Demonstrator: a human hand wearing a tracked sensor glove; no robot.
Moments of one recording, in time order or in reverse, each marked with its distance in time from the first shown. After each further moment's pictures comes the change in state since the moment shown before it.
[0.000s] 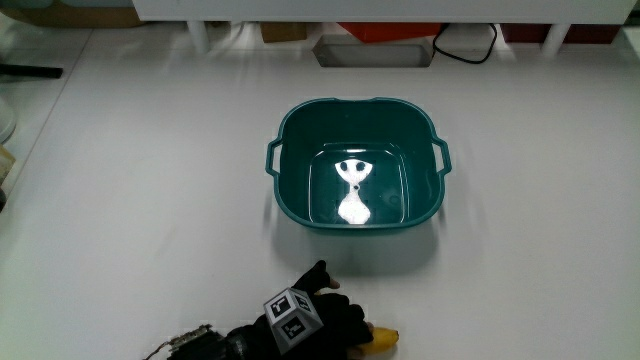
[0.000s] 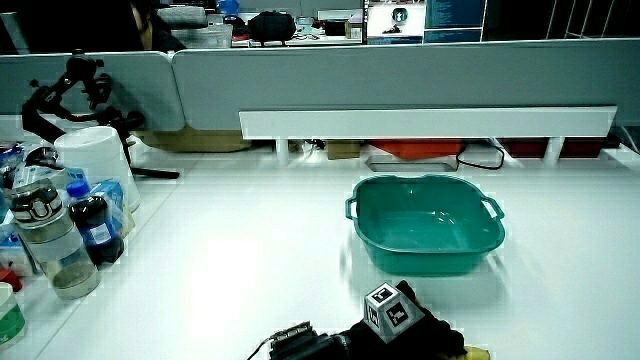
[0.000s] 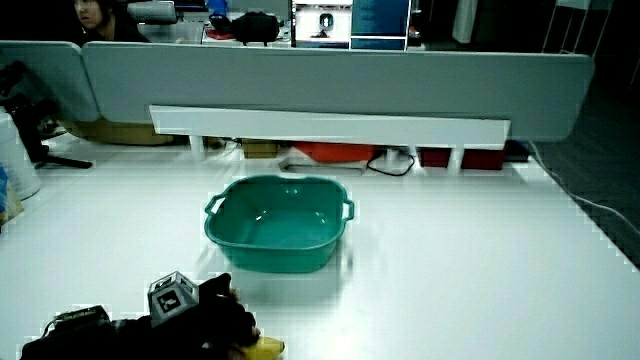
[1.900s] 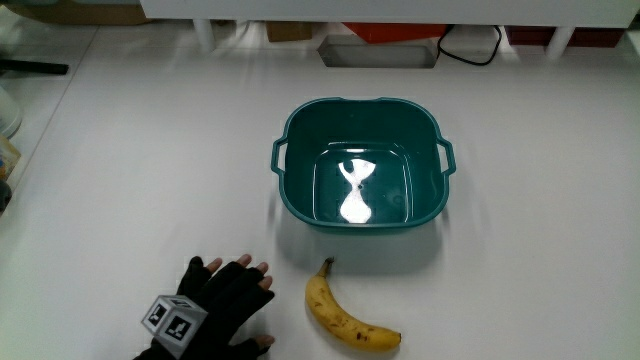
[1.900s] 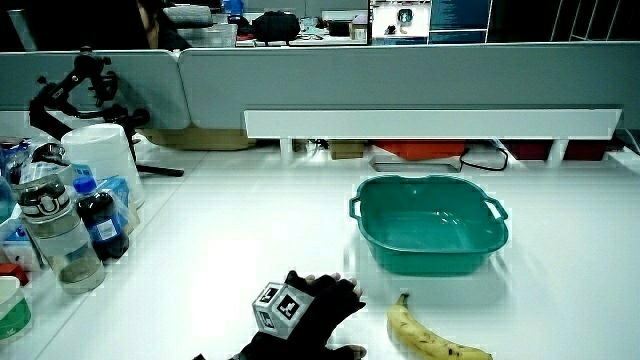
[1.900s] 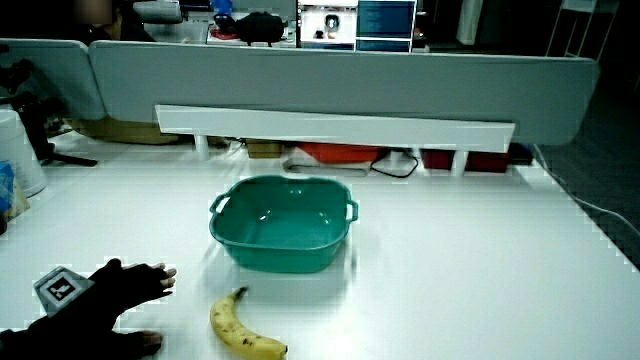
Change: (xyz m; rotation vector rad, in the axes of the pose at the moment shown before) arm -0.039 -0.108 0.057 0.200 0.036 0.382
